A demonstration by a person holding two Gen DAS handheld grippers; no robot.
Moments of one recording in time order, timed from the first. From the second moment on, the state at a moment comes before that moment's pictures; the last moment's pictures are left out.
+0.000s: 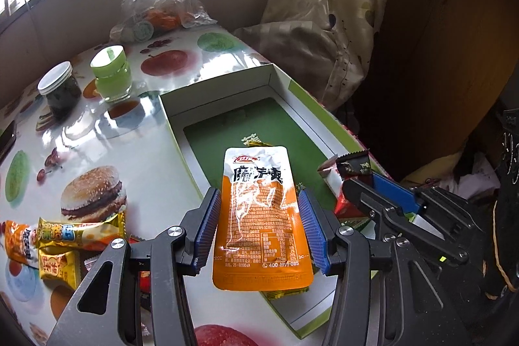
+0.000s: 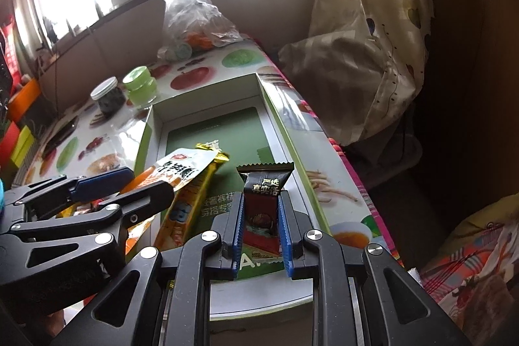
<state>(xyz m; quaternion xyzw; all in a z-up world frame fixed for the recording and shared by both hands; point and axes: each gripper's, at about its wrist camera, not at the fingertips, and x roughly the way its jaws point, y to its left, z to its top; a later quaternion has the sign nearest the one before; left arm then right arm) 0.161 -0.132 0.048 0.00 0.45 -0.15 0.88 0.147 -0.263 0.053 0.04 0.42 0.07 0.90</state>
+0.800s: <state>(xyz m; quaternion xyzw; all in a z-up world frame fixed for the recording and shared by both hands) 0.160 -0.128 0.045 -0.02 0.46 -0.17 0.87 0.145 -0.268 0.054 0.05 0.42 0.07 0.90</state>
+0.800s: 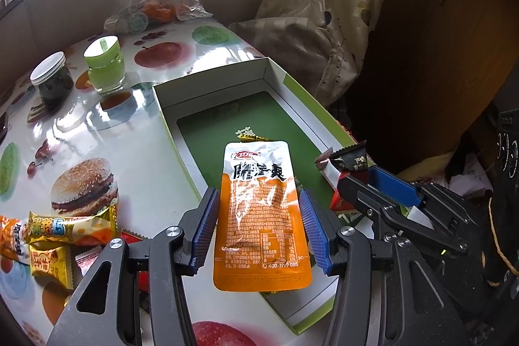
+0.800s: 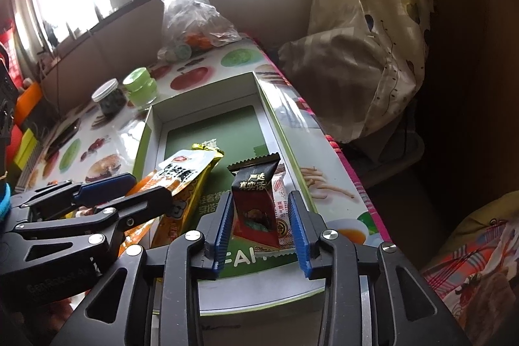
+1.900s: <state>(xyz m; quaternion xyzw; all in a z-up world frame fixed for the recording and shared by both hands) 0.124 -0.106 0.068 -0.03 0.43 -0.16 0.89 0.113 -0.258 0.079 0.06 0.40 0.07 0.91</state>
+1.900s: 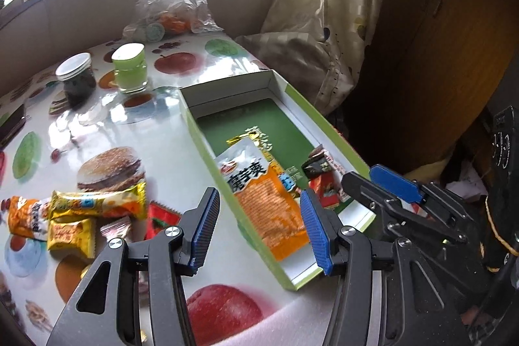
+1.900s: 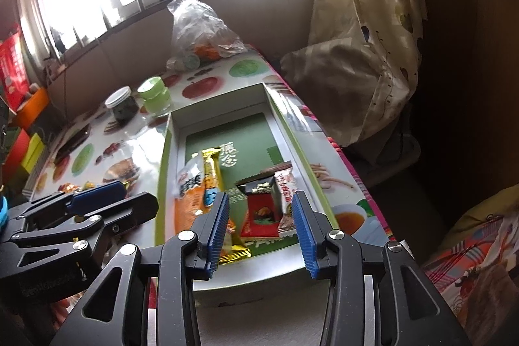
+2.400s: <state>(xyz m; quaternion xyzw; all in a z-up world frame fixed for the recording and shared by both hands) 0.096 -0.058 0.068 -0.04 0.42 -0.11 0.90 0.100 -0.226 0.085 0.07 0.40 0.10 0.91</state>
